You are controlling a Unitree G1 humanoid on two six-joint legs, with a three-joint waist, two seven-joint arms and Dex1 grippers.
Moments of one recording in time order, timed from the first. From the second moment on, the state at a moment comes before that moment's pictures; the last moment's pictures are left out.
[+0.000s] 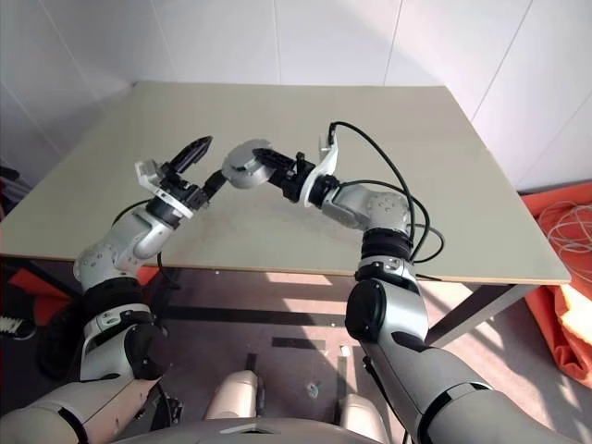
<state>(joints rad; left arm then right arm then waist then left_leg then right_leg) -0.66 0.14 0.74 0.39 -1.44 1.14 -0.11 -1.00 0.06 -0.62 0.66 1.01 1.22 0.19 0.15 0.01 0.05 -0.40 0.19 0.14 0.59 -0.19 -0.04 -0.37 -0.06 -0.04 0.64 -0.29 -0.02</state>
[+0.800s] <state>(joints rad) -0.65 0.12 0.63 0.47 -1.42 1.14 -0.09 -0.99 0.08 -0.61 0.66 1.02 1.23 0.16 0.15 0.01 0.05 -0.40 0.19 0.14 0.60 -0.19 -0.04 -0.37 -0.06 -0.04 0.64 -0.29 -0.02</state>
